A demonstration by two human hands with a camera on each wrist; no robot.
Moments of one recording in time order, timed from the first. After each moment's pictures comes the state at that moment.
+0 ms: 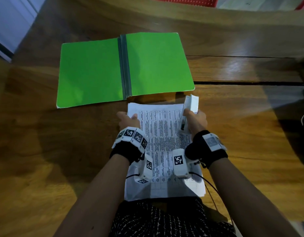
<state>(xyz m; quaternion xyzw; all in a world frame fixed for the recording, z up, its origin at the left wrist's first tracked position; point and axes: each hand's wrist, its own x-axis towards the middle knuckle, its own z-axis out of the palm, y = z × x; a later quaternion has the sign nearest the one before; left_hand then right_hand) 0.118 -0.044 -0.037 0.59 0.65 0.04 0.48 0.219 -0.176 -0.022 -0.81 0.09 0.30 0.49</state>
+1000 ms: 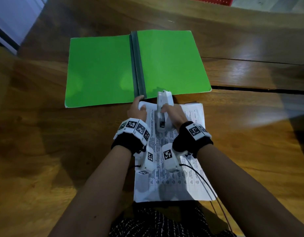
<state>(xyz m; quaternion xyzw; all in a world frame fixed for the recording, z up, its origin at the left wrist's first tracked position) 0.127 0.001 -0.042 0.68 0.51 0.05 0.52 0.201 -0.083 -0.022 -0.77 -0.06 0.45 0.44</state>
